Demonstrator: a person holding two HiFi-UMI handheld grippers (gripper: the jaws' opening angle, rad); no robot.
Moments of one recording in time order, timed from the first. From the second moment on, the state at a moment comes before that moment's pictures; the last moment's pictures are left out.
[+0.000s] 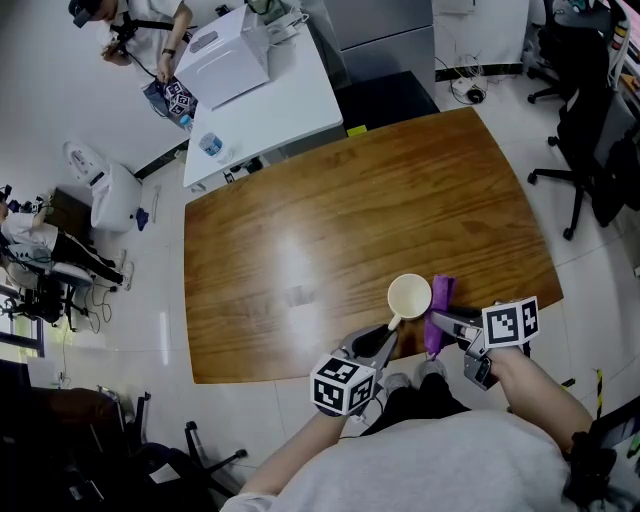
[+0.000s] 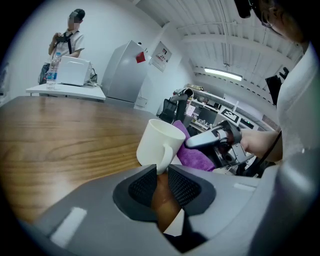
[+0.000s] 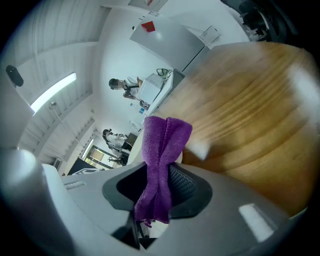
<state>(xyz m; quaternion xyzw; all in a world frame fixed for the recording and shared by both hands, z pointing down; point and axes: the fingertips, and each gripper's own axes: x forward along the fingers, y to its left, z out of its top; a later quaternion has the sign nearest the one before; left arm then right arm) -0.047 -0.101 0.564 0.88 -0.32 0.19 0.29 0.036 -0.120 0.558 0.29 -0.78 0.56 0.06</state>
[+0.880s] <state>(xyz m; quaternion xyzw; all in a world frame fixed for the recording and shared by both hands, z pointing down) -0.032 -0.091 0.563 0.89 -0.29 0.19 0.29 0.049 -0.113 0.537 0.29 -0.75 0.59 -0.02</state>
